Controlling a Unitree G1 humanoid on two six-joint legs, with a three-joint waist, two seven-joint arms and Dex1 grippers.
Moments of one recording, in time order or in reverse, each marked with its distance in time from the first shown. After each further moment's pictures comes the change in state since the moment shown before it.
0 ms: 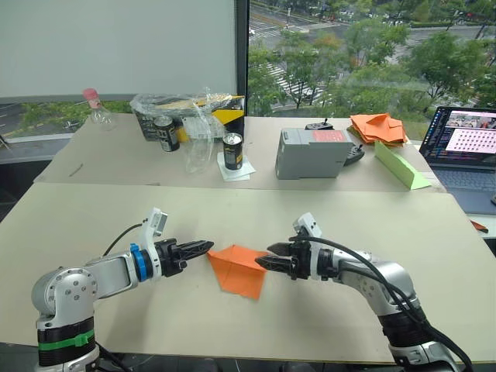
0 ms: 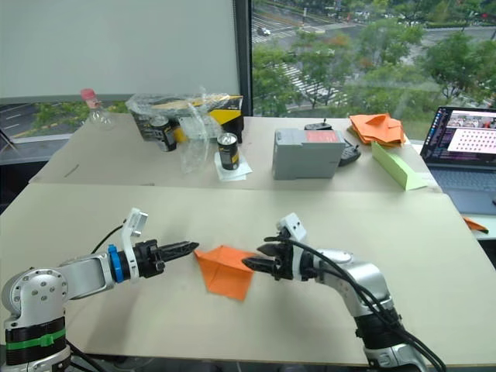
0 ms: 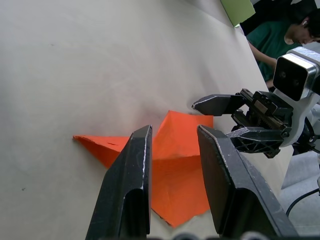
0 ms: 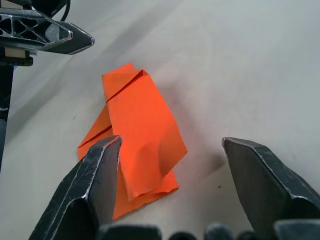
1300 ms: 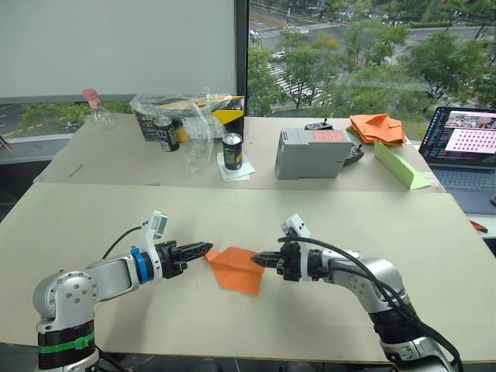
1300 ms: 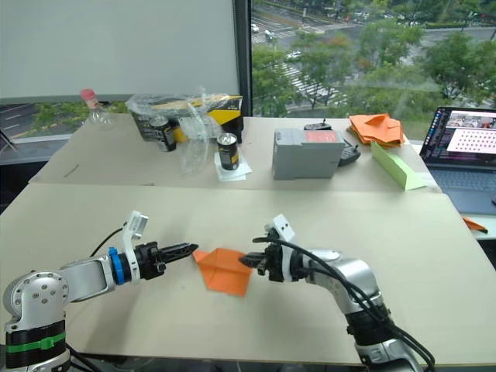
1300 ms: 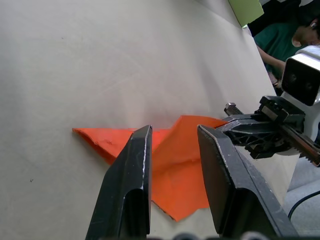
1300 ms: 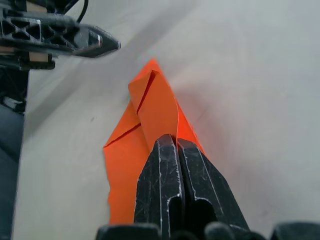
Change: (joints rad) left arm 0.019 0.000 -0.009 0.000 -0.020 -0.022 0.042; right arm -0.050 0.042 0.036 -0.015 -0.038 -0.044 -0.018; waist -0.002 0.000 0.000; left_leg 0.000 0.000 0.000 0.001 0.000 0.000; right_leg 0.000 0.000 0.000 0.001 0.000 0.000
